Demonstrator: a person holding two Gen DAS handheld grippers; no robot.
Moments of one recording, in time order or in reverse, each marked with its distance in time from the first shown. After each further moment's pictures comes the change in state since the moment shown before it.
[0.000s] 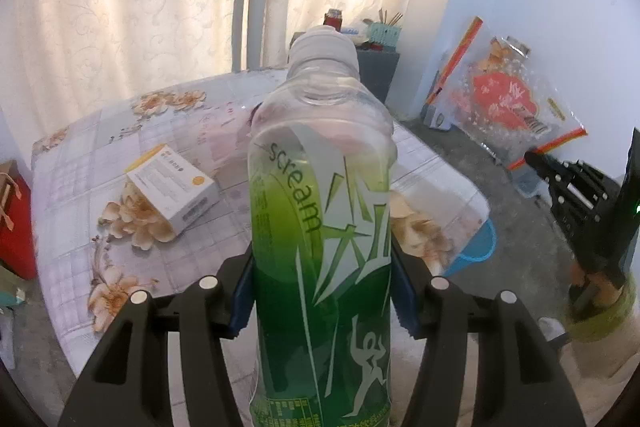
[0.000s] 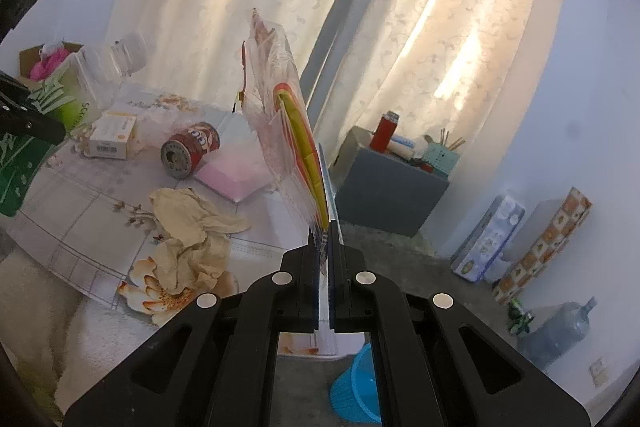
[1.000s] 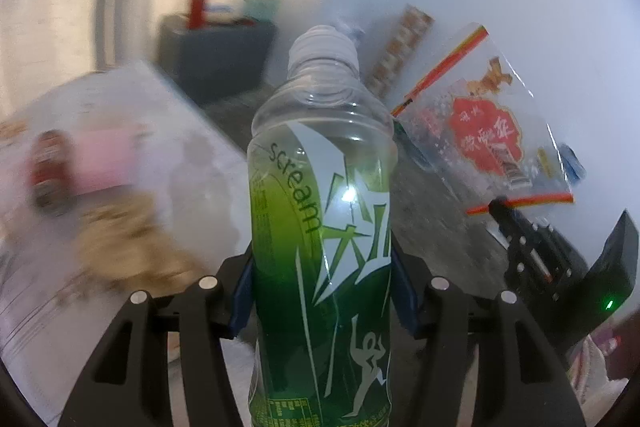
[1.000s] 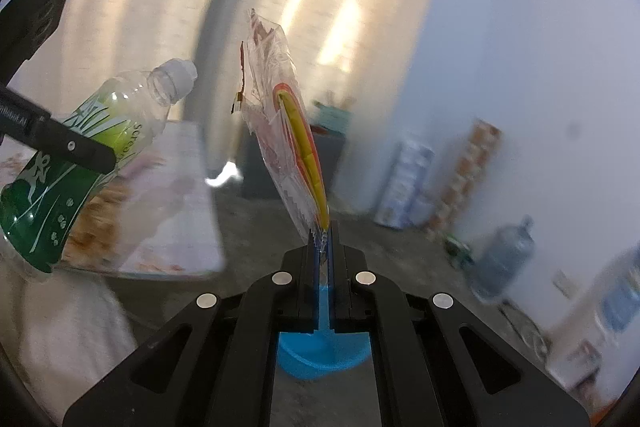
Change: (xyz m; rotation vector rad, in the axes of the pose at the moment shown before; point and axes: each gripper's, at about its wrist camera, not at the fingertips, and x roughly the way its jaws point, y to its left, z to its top) left arm 0.085 -0.200 0.057 0.105 0.132 -0.372; right arm -0.066 -0.100 -0.081 0.247 0.070 -0.324
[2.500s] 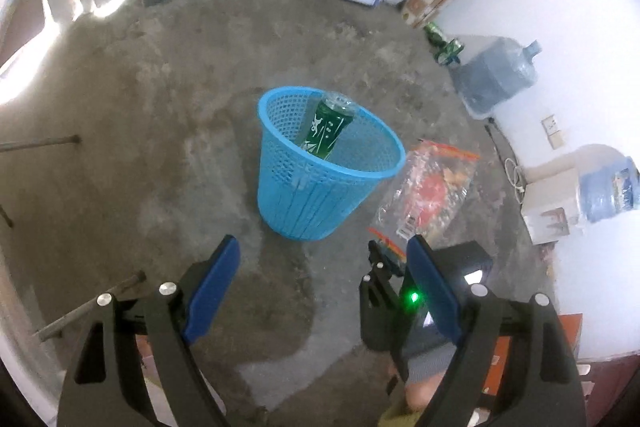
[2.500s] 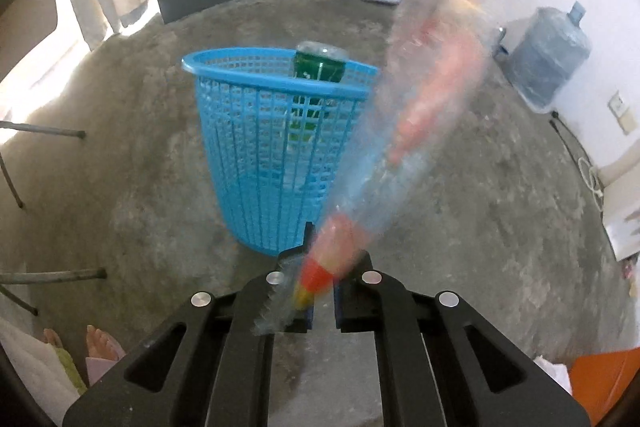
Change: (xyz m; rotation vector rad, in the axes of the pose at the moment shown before) left arm 0.327 -0.041 0.060 -0.172 0.357 0.092; right arm 0.337 -0.063 -0.217 0.214 0.692 0.022
